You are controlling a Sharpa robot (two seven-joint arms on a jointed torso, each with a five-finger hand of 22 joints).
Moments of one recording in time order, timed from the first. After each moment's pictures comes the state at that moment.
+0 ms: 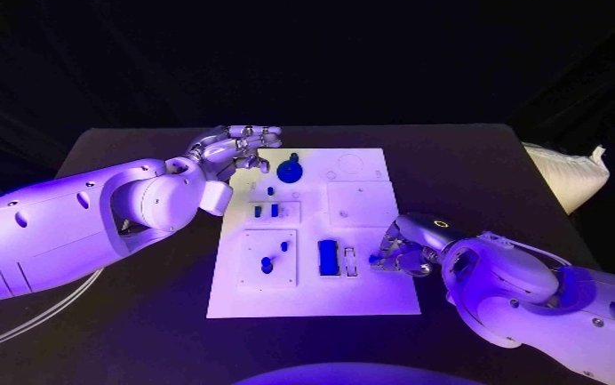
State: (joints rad) left arm 1.22 -0.91 -0.05 1.59 0.10 -0.19 0.25; left_hand 1.40 -0.13 0.45 0.02 0.11 1.06 0.17 0.11 0.07 1.15 0.09 0.25 0.11 1.27 0.00 1.13 0.65 0.16 1.26 0.10 0.61 0.74; right arm 0.91 -1.04 0.02 1.94 -1.64 -0.27 -0.57; right_hand 1.30 0.02 -0.09 0.14 0.19 1.15 0.07 0.14 0.28 1.46 -0.01 1.20 1.50 1.47 -0.08 1.54 1.31 0.05 1.47 0.03 1.46 1.31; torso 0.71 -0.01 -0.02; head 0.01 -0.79
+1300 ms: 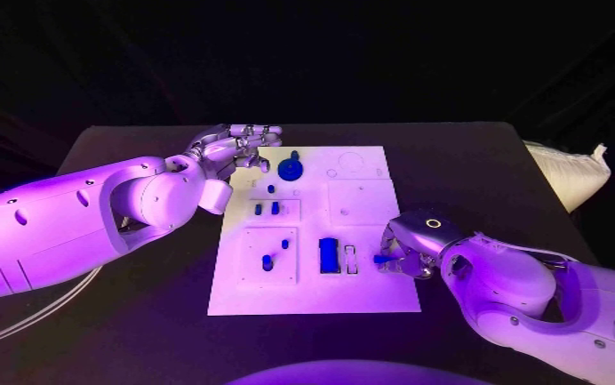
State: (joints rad) left arm 1.22 -0.92 -0.05 1.59 0.08 -0.19 0.24; left_hand 1.40 -0.13 0.45 0.01 0.11 1.06 0.17 0.11 0.07 1.14 0.09 0.25 0.11 1.27 0.01 1.13 0.64 0.16 1.26 0.10 0.61 0.74; right arm 0.91 -1.05 0.02 1.96 -1.93 -0.14 -0.56; right_hand 1.30 -0.05 -0.01 0.12 0.06 1.16 0.07 0.10 0.26 1.47 -0.01 1.18 1.44 1.47 -0.08 1.54 1.31 0.05 1.47 0.03 1.46 1.31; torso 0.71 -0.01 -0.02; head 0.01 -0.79
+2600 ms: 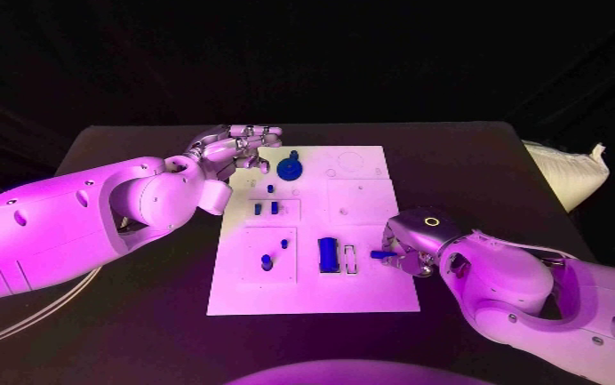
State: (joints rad) left arm 1.22 -0.91 -0.05 1.58 0.08 -0.18 0.23; left_hand 1.40 -0.13 0.45 0.01 0.11 1.06 0.17 0.11 0.07 1.14 0.09 0.25 0.11 1.27 0.00 1.13 0.63 0.16 1.25 0.10 0.61 0.74; right arm 0.91 -1.04 0.02 1.96 -1.93 -0.12 -0.57; right_hand 1.35 -0.03 0.20 0.08 0.05 1.19 0.06 0.10 0.23 1.46 -0.01 1.25 1.42 1.47 -0.08 1.56 1.31 0.04 1.47 0.03 1.48 1.31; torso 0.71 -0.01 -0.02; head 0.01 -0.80
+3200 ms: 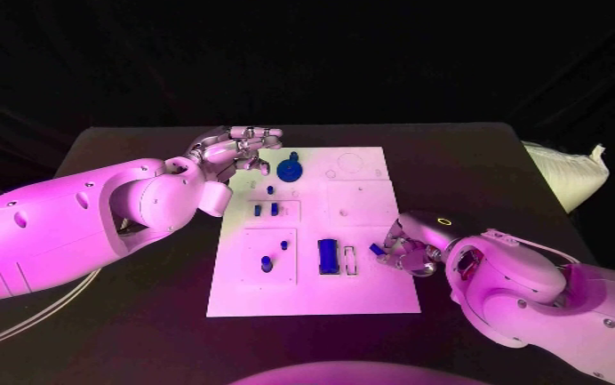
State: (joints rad) left arm 1.22 -0.91 -0.05 1.59 0.08 -0.18 0.23; left_hand 1.40 -0.13 0.45 0.01 0.11 1.06 0.17 0.11 0.07 1.14 0.09 0.26 0.11 1.27 0.00 1.13 0.63 0.16 1.25 0.10 0.61 0.74; right arm 0.93 -1.07 0.01 1.97 -1.65 -0.25 -0.59; right_hand 1.26 -0.02 0.26 0.14 0.16 1.20 0.06 0.10 0.23 1.47 -0.02 1.30 1.31 1.47 -0.09 1.56 1.31 0.04 1.46 0.02 1.49 1.31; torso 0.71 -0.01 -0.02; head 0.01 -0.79
